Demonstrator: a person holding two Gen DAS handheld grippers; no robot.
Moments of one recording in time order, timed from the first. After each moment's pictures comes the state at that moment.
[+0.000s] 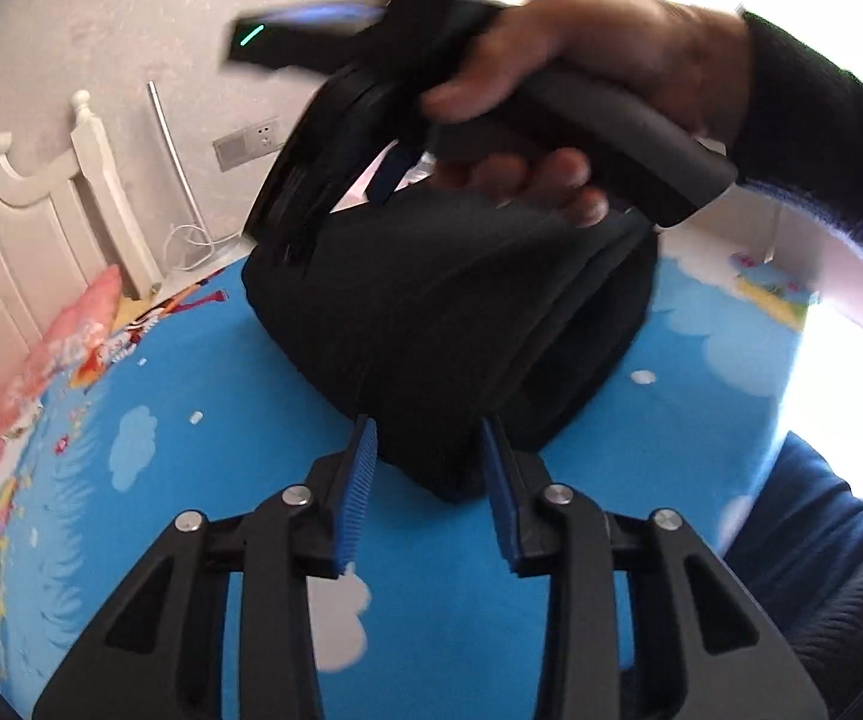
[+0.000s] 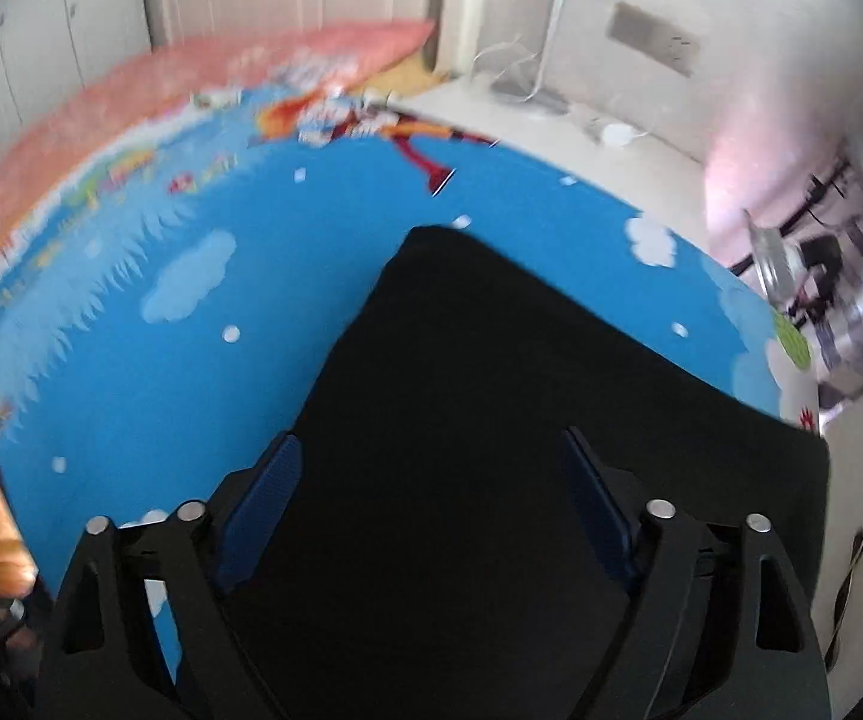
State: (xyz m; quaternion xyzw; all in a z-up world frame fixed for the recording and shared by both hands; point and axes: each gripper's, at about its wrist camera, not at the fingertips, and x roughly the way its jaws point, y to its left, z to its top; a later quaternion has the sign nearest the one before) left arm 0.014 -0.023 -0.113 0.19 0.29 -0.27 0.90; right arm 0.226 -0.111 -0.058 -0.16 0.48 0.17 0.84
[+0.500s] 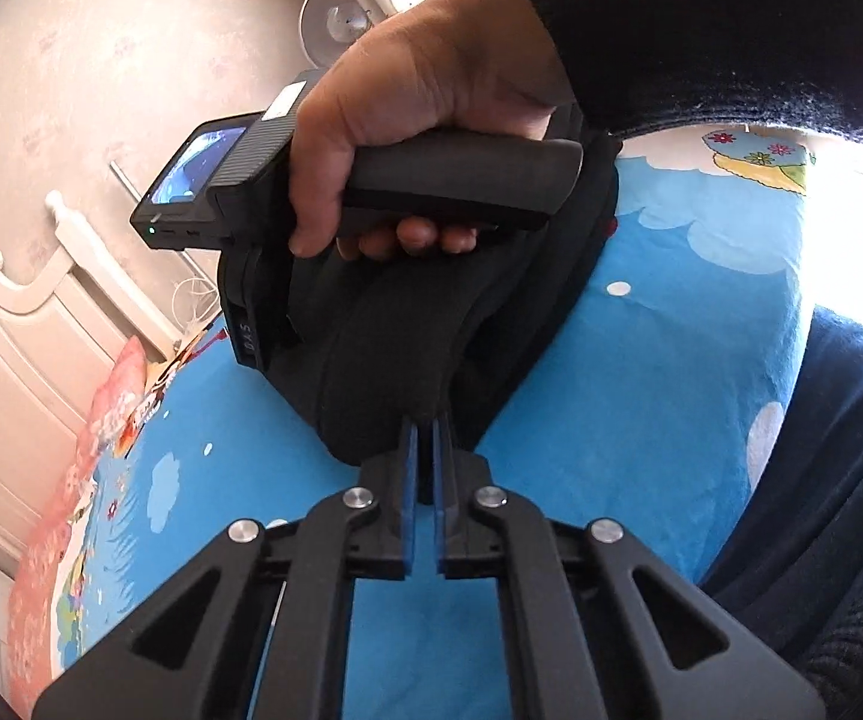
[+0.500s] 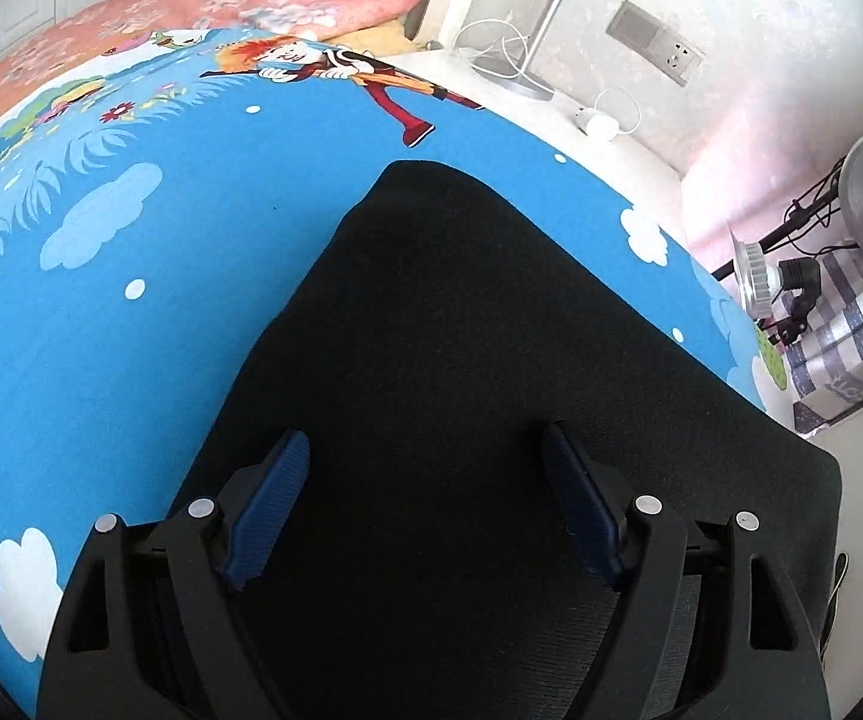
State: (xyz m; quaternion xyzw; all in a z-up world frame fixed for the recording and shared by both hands) left arm -0.011 -0.064 -0.139 0.33 0.25 -0.24 0.88; right arm 0.244 -0.096 -0.111 -0.22 0.47 0.11 0.85
